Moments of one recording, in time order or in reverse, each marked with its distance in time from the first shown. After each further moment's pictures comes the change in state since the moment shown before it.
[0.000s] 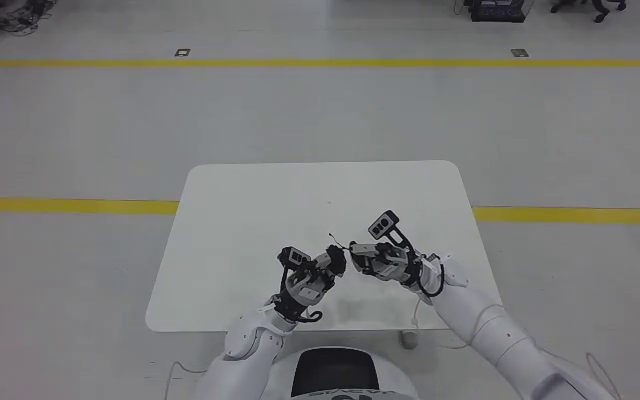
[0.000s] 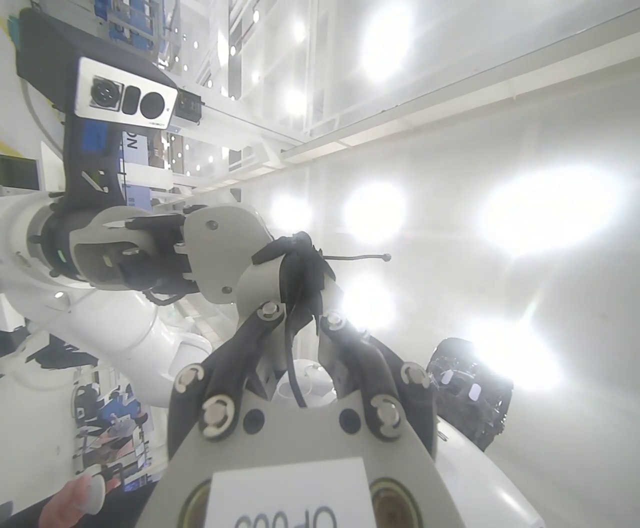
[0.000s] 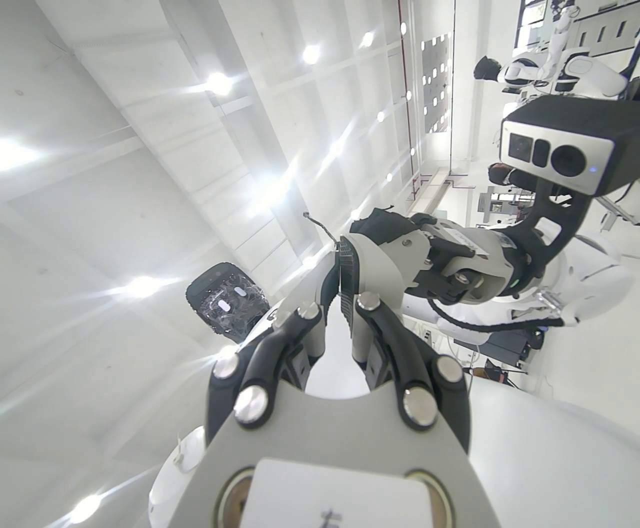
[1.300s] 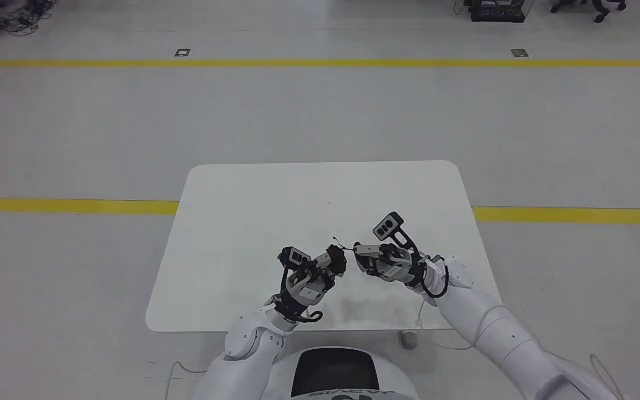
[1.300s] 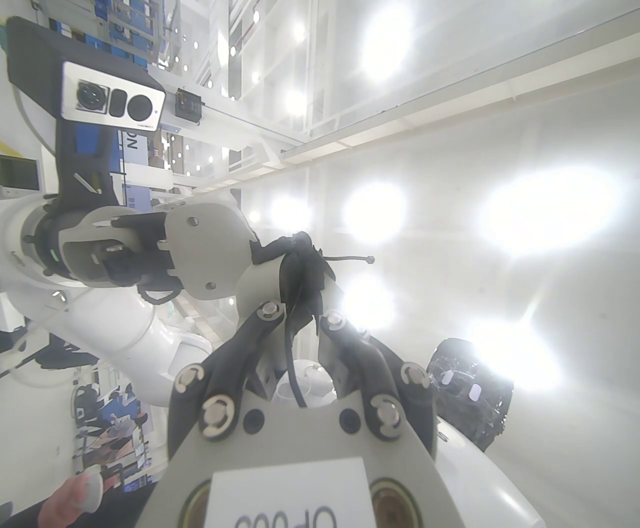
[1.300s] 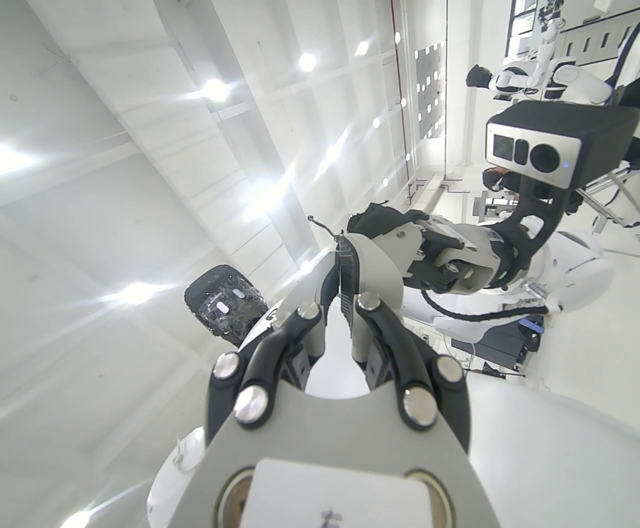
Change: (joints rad) left arm -0.001 -0.002 0.000 0.002 0.000 0.000 0.000; right arm -0.005 0.017 0.003 0.008 -0.002 -0.001 0.000
